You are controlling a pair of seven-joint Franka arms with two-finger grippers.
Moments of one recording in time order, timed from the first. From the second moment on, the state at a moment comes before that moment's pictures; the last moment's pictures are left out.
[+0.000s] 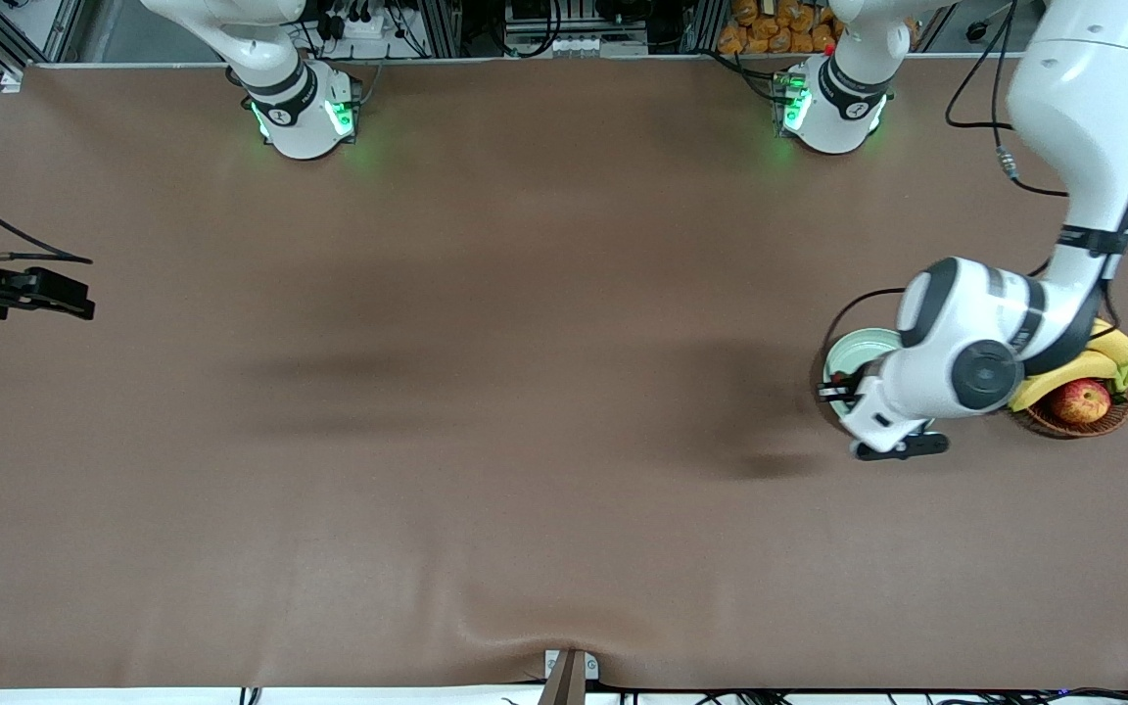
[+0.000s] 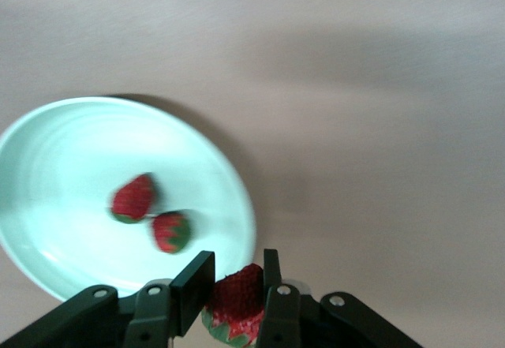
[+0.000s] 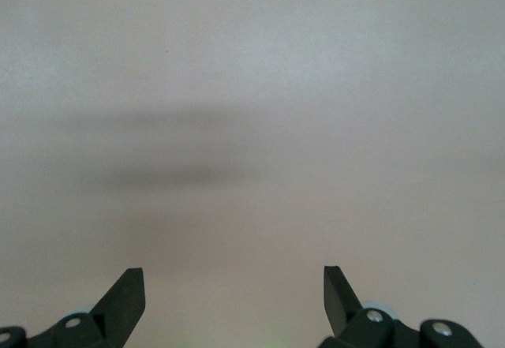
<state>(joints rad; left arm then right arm) 0.31 0.55 -0.50 -1.78 0.25 2.01 -0.36 -0.09 0.18 0.05 -1.44 -0.05 1.49 -0.05</state>
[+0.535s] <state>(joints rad) 0.42 0.54 -0.51 -1.83 0.30 2.01 -0.26 -0.11 0.17 0.05 -1.44 -0.04 1.46 -0.05</state>
